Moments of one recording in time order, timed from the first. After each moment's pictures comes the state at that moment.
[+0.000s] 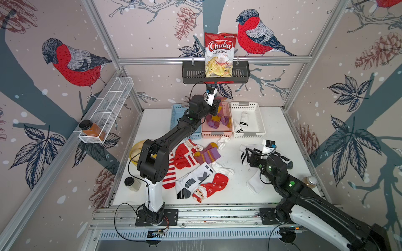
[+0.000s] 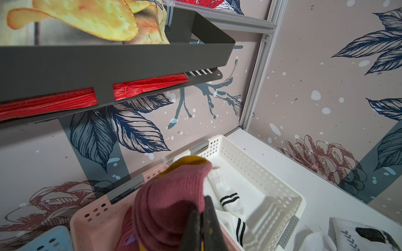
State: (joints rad) left arm -0.49 1.93 1.61 0.22 0.29 -0.06; right arm 0.72 0.69 0.39 -0.01 0.31 0.55
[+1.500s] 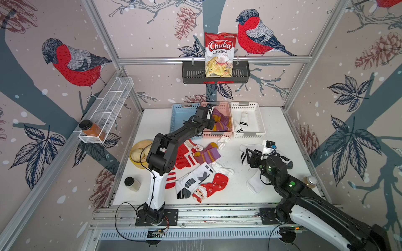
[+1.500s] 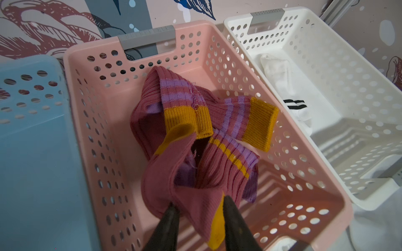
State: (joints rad) left arm -0.48 2.09 1.59 -0.12 0.10 -0.10; right arm 0.72 0.68 0.38 -0.03 0.32 0.56
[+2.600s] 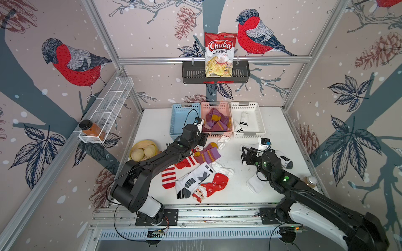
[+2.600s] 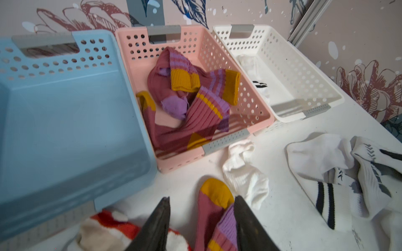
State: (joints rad) left arm -0.56 1.49 0.87 0.09 0.00 -0.21; right arm 0.71 0.83 0.42 0.06 0.28 0.54
